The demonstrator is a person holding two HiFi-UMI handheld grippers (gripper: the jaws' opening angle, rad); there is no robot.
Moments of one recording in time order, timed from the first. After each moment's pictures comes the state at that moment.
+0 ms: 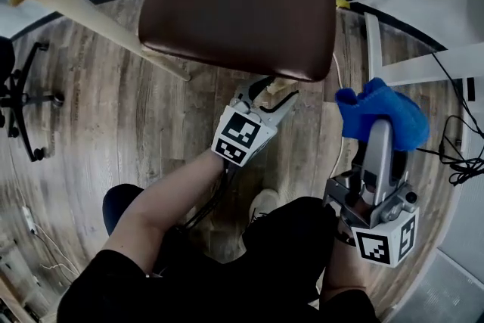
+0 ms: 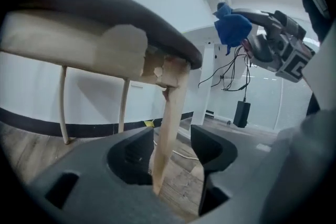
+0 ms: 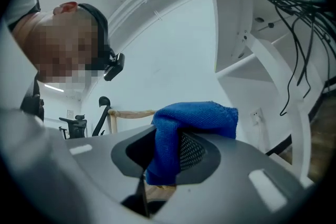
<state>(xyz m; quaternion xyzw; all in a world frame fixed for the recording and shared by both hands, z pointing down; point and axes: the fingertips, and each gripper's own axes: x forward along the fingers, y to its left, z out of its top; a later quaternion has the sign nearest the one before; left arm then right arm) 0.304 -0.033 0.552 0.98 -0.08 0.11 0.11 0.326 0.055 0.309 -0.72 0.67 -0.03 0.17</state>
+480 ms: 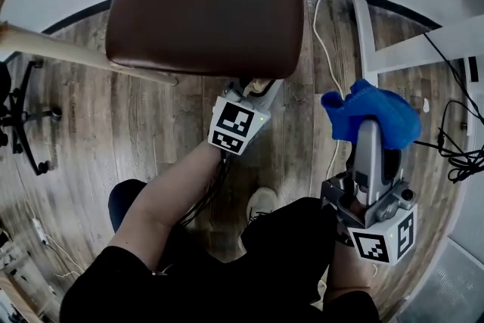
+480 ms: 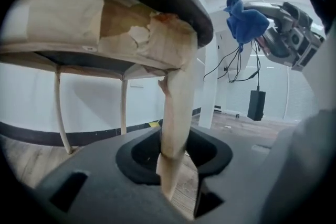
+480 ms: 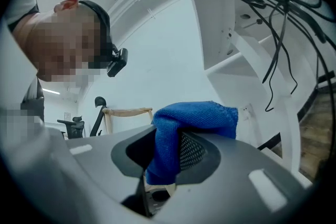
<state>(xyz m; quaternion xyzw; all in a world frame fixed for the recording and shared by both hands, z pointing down) 0.345 -0.048 0.567 0.98 -0.11 0.12 0.07 0.363 0.079 0.338 -0.72 0.66 -0.07 0.19</state>
